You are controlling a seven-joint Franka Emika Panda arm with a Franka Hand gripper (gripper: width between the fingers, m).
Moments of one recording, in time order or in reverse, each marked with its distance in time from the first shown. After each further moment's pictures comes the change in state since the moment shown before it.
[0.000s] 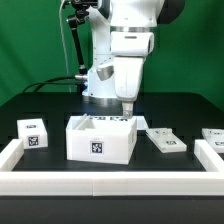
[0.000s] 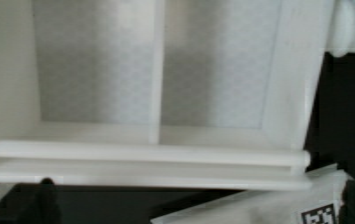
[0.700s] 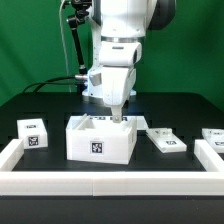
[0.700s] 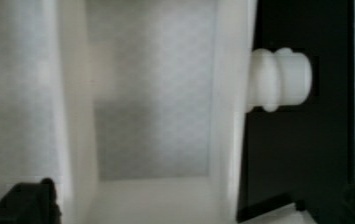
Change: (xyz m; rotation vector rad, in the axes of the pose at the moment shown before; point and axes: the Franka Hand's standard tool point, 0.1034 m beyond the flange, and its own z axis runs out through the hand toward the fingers) arm -0.014 -0.030 0.018 0.032 0.004 0.058
